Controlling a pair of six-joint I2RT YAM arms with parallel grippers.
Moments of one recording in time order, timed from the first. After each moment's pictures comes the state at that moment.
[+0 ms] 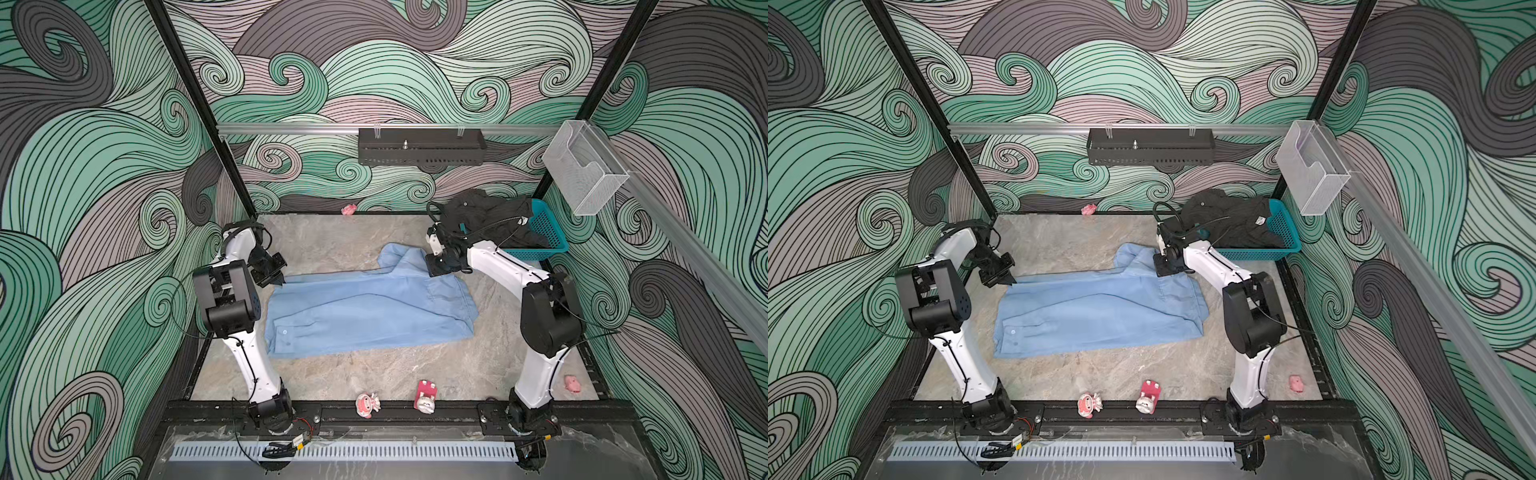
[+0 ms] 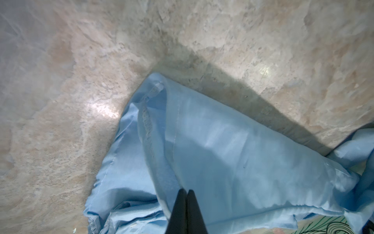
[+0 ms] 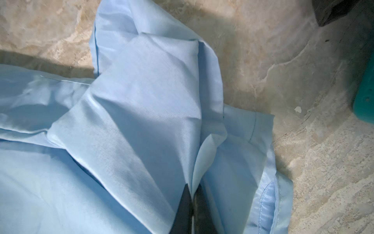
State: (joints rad) left arm 0.29 2.01 1.63 -1.26 0.25 -0.32; right arm 0.43 1.86 1.44 -0.72 -0.03 0.11
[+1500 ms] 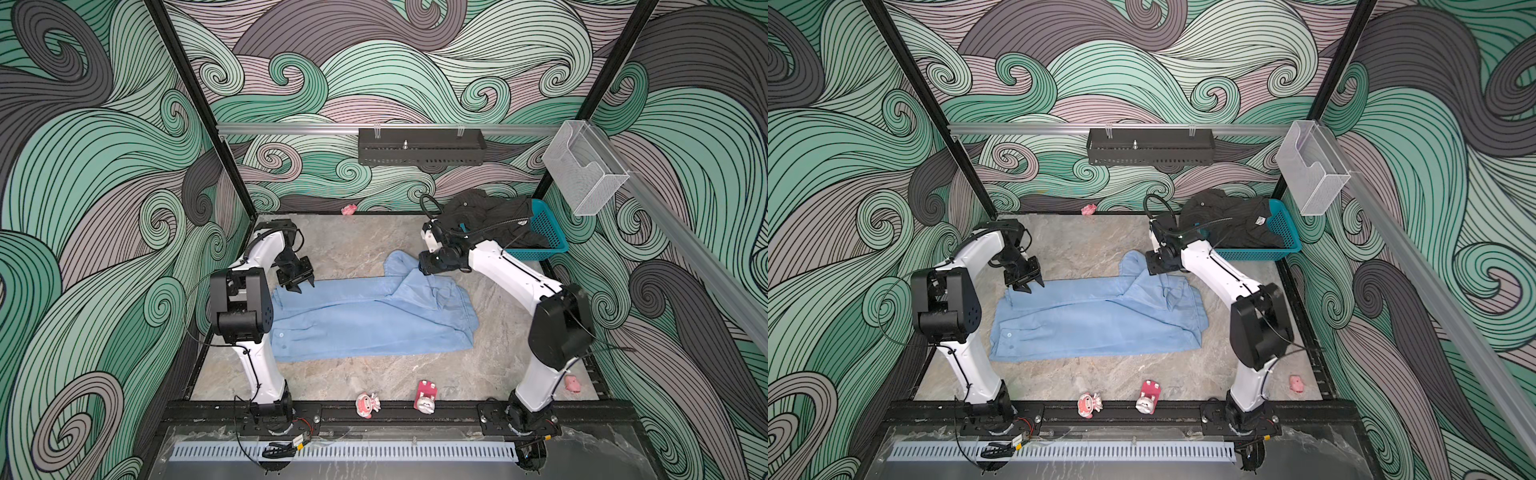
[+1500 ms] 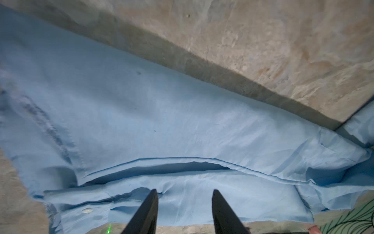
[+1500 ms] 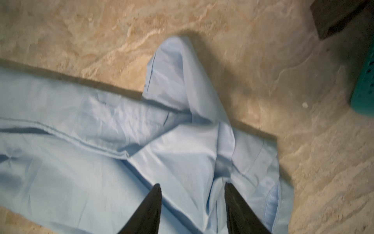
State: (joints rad) left arm 0.06 1.94 1.54 -1.24 0.22 -0.40; right arm 0.49 1.87 1.61 -0.83 -0.04 0.18
